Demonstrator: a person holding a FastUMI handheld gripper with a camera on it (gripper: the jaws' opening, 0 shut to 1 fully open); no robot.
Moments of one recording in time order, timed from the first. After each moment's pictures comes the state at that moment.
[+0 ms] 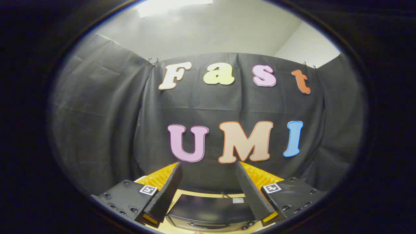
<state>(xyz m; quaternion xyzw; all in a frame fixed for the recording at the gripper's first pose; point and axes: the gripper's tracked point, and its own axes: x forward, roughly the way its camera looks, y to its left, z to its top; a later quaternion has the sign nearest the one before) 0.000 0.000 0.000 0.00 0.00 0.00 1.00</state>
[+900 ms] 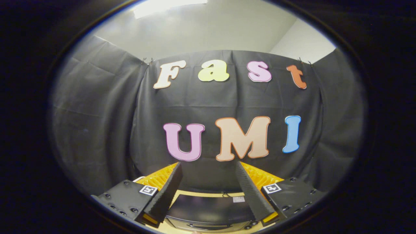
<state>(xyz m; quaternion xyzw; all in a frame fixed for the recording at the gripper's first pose) 0.015 -0.016 -0.043 0.01 0.02 -0.02 1.00</state>
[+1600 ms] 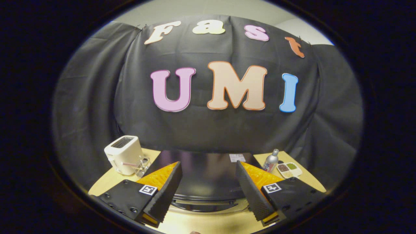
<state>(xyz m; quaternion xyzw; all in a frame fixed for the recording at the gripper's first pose) 0.017 -0.025 -0.242 -0.01 0.19 -0.06 0.98</state>
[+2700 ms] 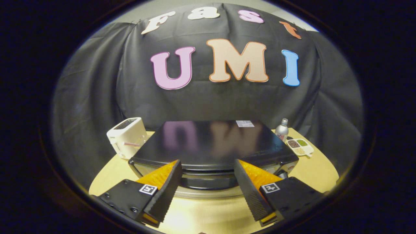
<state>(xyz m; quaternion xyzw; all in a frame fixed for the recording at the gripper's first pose) -0.022 -0.020 -0.313 0.03 0.25 -0.05 0.97</state>
